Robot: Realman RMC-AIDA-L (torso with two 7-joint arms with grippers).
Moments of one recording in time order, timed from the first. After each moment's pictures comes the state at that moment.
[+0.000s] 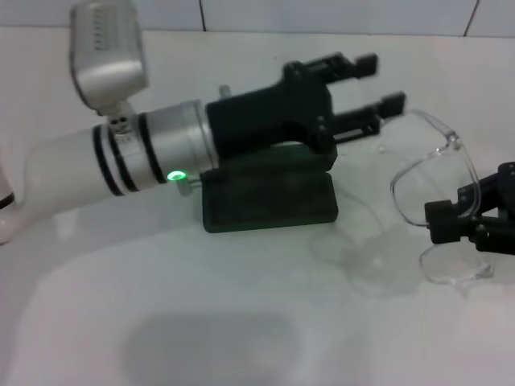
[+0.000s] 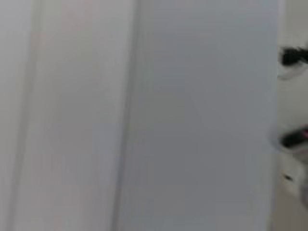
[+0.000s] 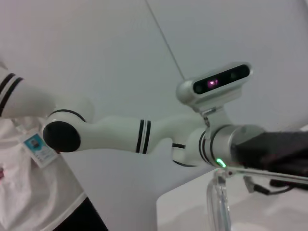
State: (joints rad) left arm -0.66 -2.10 1.50 0.40 0.94 1.39 -1.03; right arm 0.46 2.01 -0.86 -1.02 -1.76 -2.04 1.81
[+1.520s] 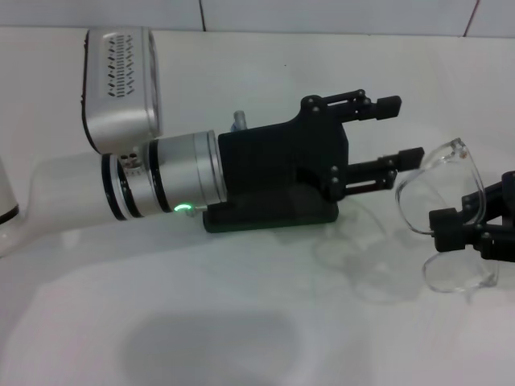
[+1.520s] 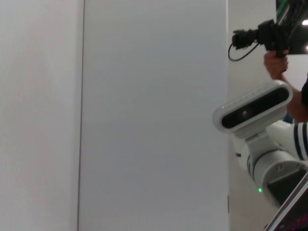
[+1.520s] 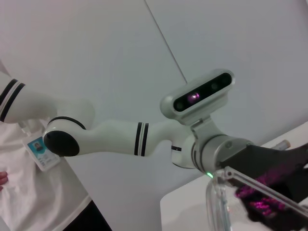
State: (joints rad) left arm -0.61 -2.08 1.70 0.49 0.85 1.38 -0.93; right arm 0.45 2.01 -0.86 -1.01 -1.76 -2.06 1.82
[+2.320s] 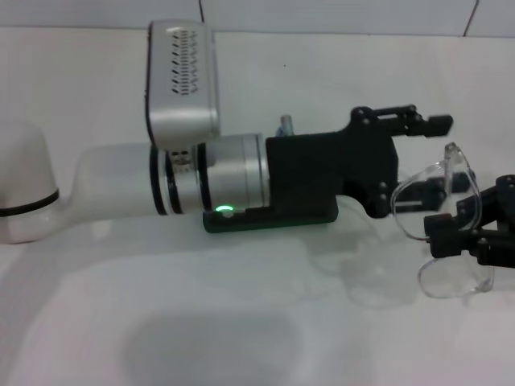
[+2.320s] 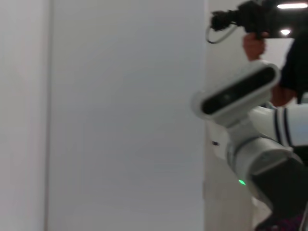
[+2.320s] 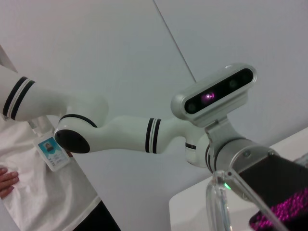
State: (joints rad) left arm -0.68 -2.10 1.81 0.50 0.83 1.32 -0.94; right arm 0.45 2.01 -0.87 -1.00 -1.75 -2.07 1.81
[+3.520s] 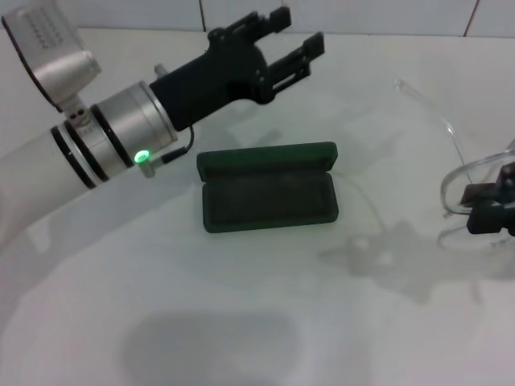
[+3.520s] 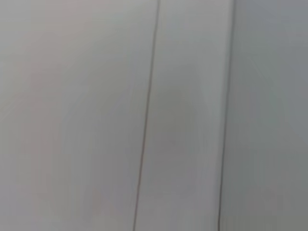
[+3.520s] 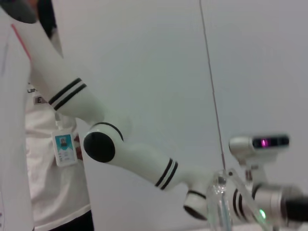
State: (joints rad) left arm -0.60 -2.07 1.56 0.37 0.66 1.25 -0.88; right arm 0.44 2.01 -0.76 -0.99 -1.67 -2.15 1.48
